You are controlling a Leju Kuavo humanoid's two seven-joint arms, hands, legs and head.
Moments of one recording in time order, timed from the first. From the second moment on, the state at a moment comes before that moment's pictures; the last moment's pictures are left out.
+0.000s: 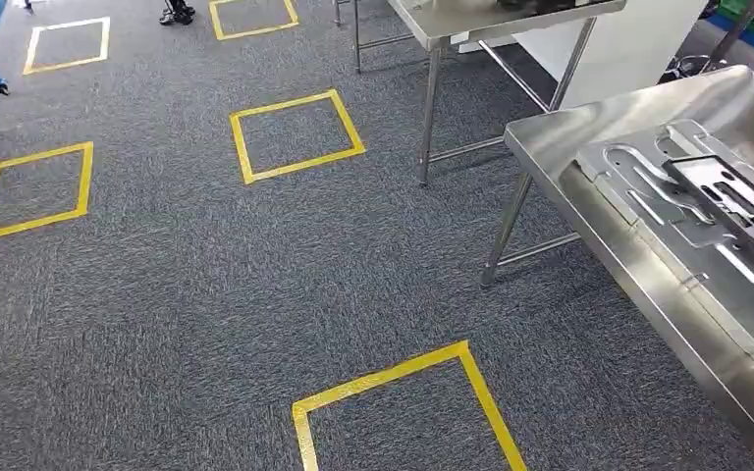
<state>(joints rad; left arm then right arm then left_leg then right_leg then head) -0.03 -0.18 1.24 -0.24 -0.89 0.14 -0.32 0.01 -0.04 0.11 -0.20 0.43 0.03 0.04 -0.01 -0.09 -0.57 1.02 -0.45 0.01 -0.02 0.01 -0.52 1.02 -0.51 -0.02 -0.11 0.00</state>
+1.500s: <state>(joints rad) -0.04 -0.17 1.20 -0.20 -0.94 0.19 -0.28 -0.01 -0.04 0.09 -0.18 0.42 0.07 0.08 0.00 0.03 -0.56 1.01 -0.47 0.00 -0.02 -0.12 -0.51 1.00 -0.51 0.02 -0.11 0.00</state>
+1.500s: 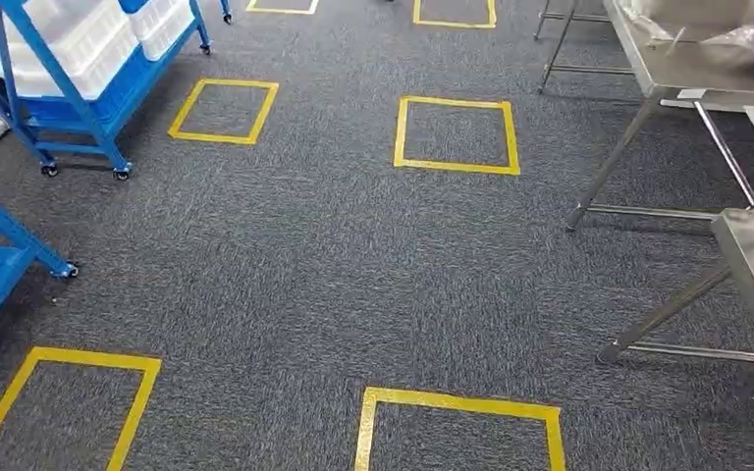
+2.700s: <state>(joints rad) -0.05 -0.17 1.17 -0.20 -0.95 0.16 -0.33 0.01 -0.04 0.06 -0.17 0.38 0.05 0.07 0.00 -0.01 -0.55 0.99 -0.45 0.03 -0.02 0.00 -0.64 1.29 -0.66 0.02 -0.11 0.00</state>
